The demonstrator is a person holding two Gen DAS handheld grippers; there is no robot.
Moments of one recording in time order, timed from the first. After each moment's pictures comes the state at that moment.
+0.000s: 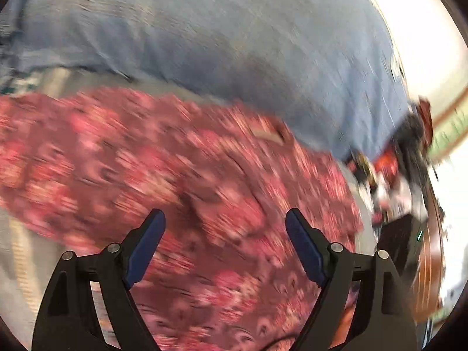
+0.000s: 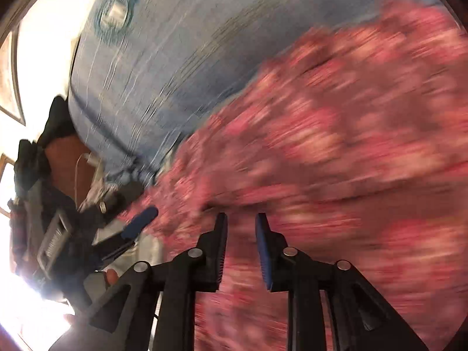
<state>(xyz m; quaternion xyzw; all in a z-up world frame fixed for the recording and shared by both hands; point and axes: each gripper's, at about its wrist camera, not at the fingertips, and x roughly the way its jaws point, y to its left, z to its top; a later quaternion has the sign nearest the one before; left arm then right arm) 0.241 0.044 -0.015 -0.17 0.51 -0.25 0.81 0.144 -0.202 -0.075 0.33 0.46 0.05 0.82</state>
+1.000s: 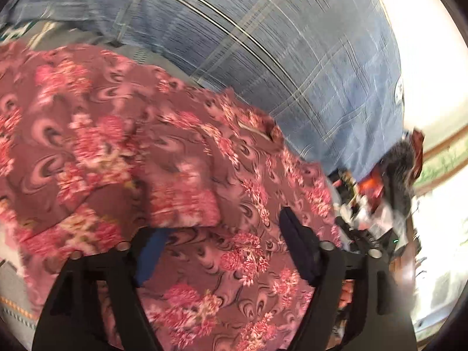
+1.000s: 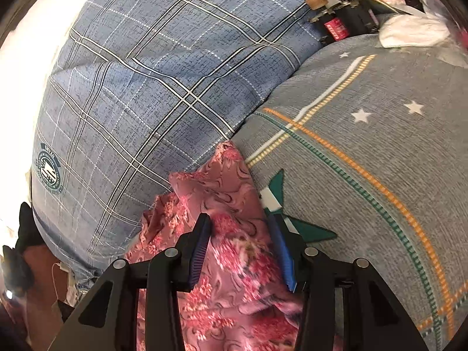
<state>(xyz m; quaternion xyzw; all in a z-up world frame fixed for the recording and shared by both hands) 0.246 0.011 -0.038 -0.26 0.50 -0.23 0.79 0.129 -0.390 -0.071 0.39 0.36 -0.12 0.84</state>
